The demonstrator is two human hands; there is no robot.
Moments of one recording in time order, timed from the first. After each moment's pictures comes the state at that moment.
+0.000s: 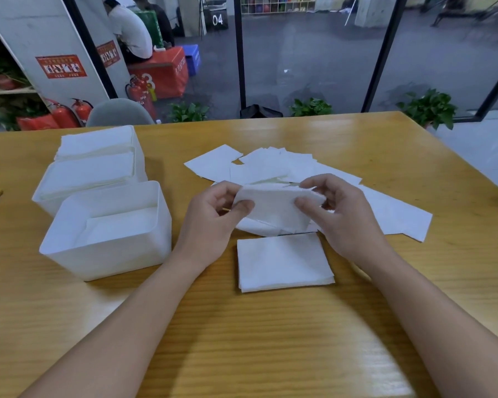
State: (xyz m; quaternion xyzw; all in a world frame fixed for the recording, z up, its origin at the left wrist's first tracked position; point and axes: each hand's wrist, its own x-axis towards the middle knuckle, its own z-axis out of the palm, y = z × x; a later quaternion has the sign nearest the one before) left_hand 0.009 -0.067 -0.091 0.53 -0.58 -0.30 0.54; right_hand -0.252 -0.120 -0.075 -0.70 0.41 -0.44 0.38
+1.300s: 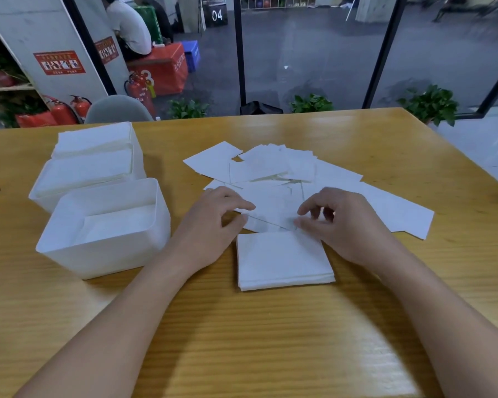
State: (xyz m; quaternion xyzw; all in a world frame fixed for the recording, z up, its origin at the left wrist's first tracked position) left_hand 0.021 -0.061 -0.086 0.61 -0.71 -0.14 0.32; right_hand -0.267 -0.124 -0.081 -0.81 0.46 -0.30 0.22
